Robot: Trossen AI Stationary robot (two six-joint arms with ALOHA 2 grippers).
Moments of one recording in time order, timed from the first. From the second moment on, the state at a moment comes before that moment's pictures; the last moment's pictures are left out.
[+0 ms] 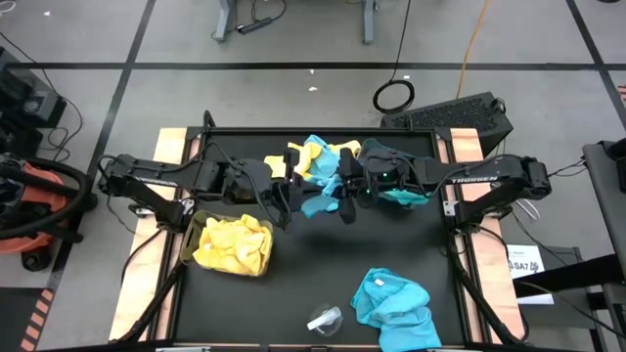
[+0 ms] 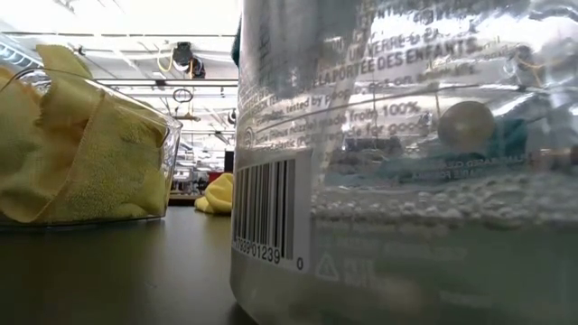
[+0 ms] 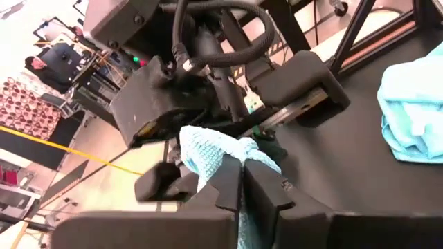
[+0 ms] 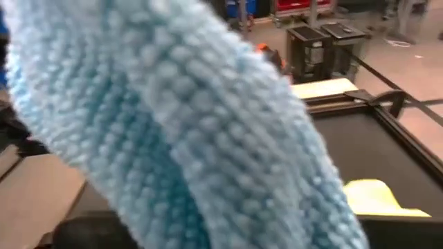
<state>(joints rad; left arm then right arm) -0.16 1.49 1.56 -0.41 -0.29 0.58 -0.05 1.40 1.17 -0.03 -0.06 0.17</state>
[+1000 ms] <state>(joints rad) -0.17 1.48 1.56 -0.71 -0.37 0.11 -0.25 1.01 1.17 -0.86 0.35 0.10</state>
